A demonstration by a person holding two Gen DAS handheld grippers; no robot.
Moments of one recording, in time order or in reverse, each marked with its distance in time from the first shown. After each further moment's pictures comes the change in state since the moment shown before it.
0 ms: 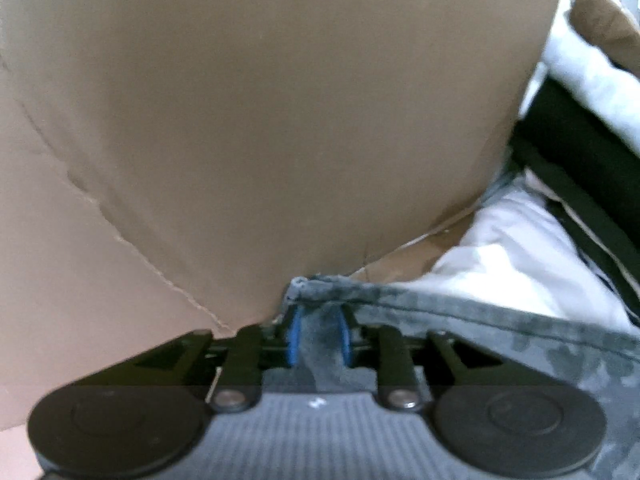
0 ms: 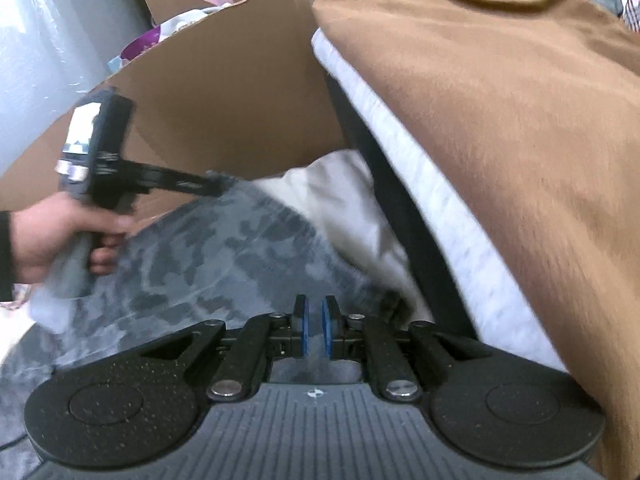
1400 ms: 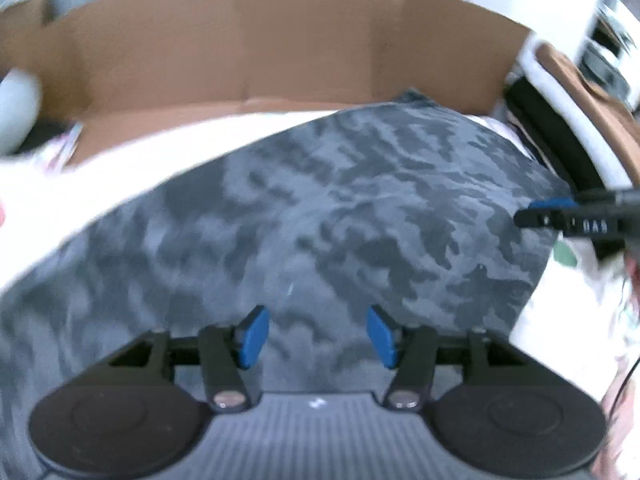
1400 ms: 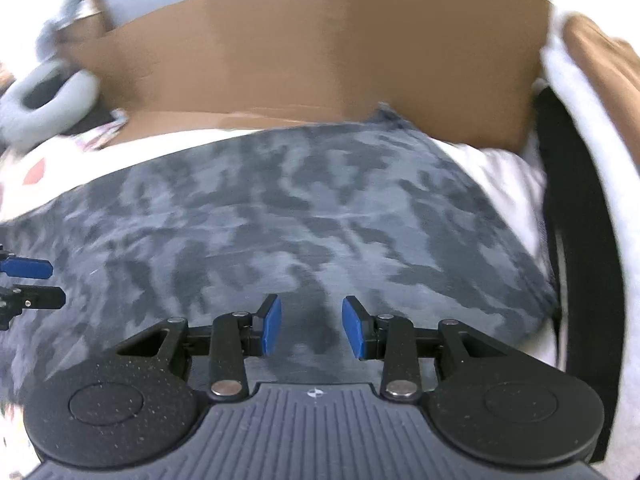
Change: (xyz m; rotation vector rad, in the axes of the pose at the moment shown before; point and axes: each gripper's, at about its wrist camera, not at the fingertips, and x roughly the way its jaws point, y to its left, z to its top) left arm -0.255 -0.003 -0.264 -0.524 0.066 0.109; right arm -0.022 0.099 -0.045 -0.471 0.154 0.247
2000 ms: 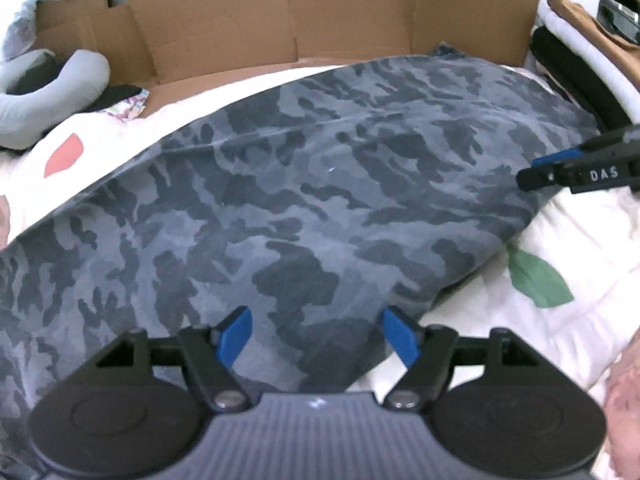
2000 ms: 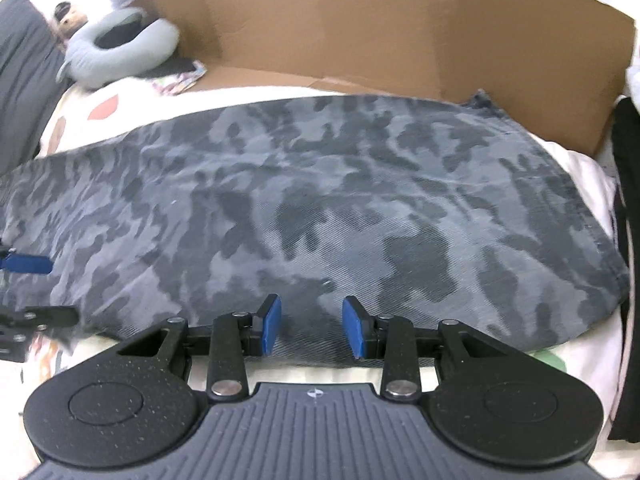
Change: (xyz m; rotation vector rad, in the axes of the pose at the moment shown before) left arm -0.021 -0.021 -0.086 0.073 0.027 0.205; right arm 0.002 0.052 -0.034 -0.127 0.052 0.118
